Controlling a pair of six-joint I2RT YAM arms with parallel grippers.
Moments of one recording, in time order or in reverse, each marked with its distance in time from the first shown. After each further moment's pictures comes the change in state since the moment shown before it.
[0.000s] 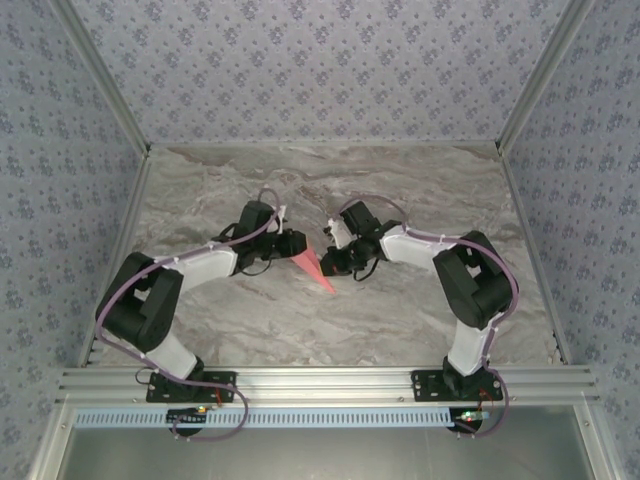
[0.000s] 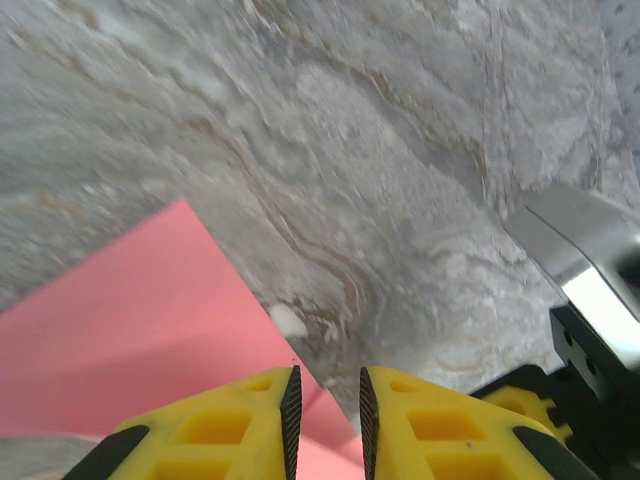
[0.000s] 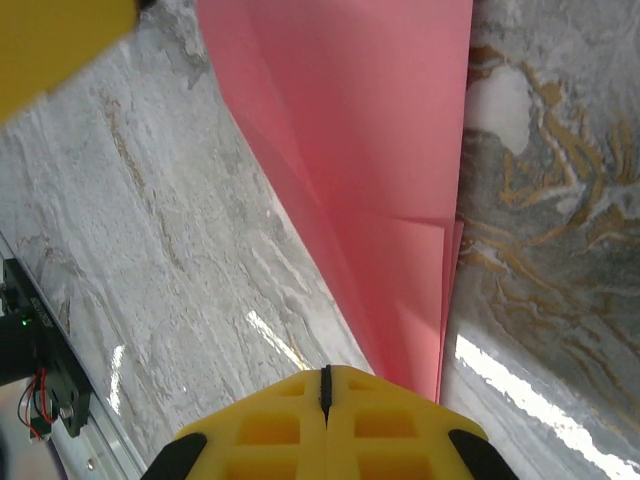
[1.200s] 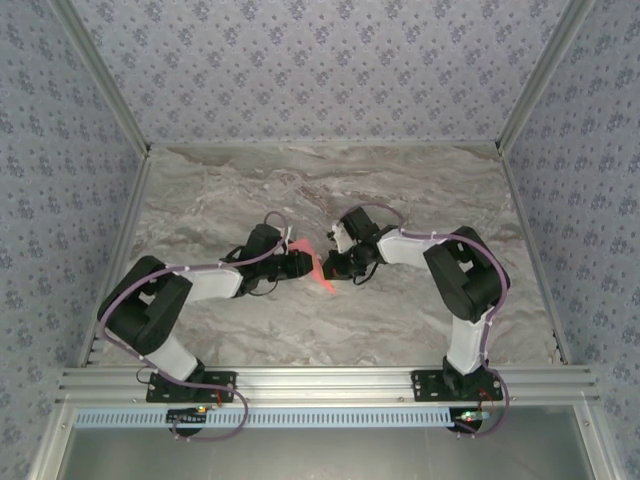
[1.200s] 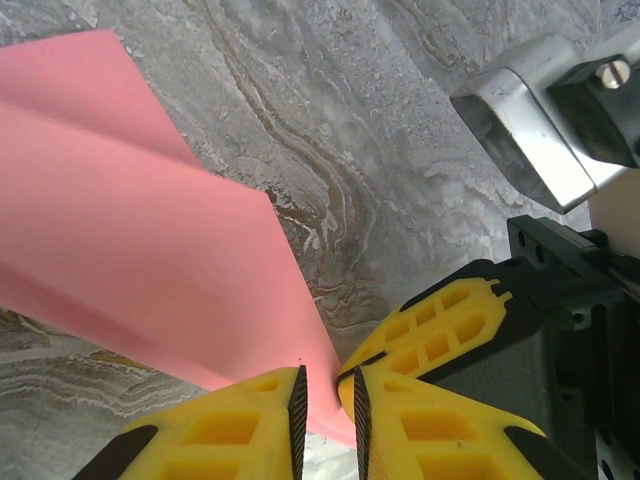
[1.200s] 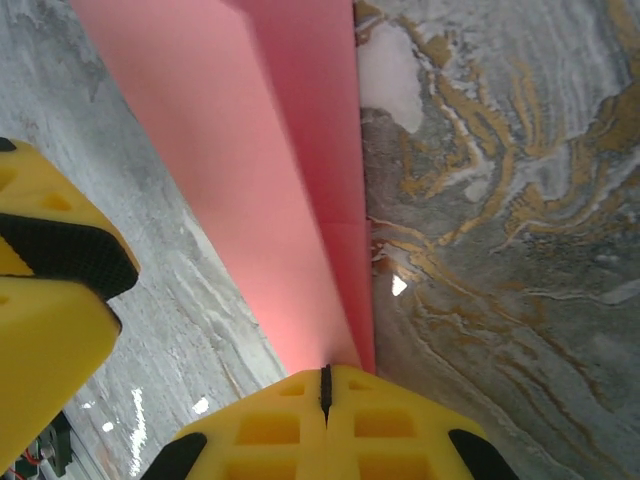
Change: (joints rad) left arm -0.089 0.007 -0.167 0.208 -0.020 -0.134; right arm -0.009 0.061 -0.029 0.069 0.027 0.092
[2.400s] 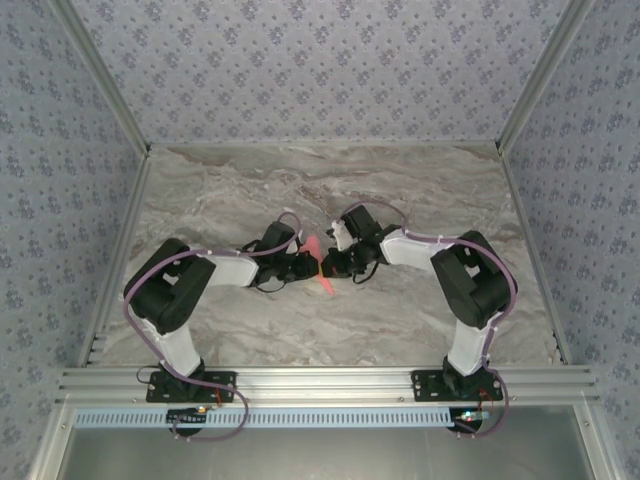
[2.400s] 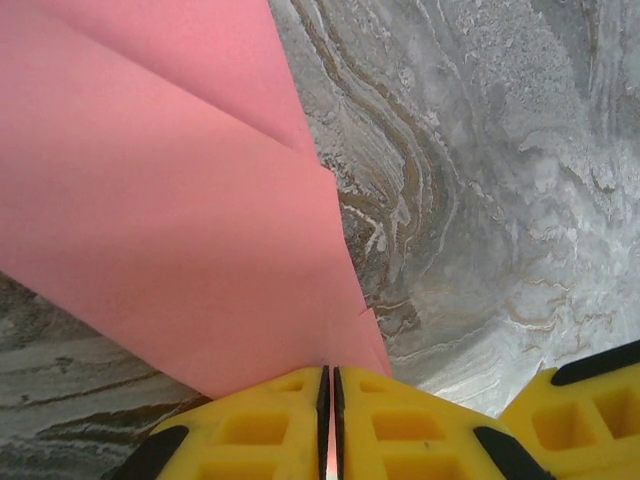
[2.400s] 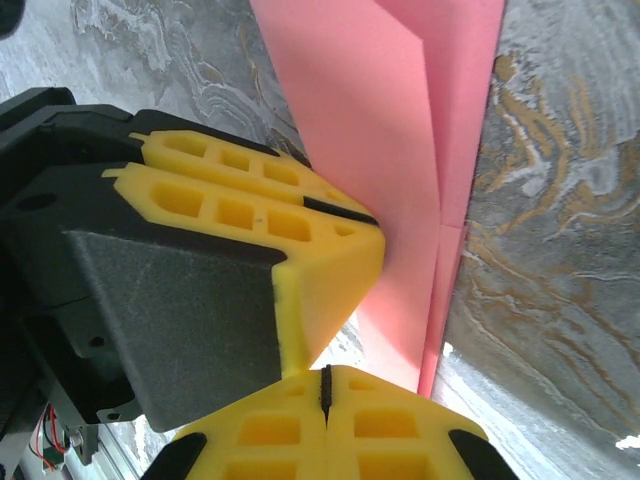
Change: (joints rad) left arm -0.023 0.168 0.134 -0.125 0.009 -0.011; right arm 0.012 -0.056 -0.005 0.002 -0.011 0.008
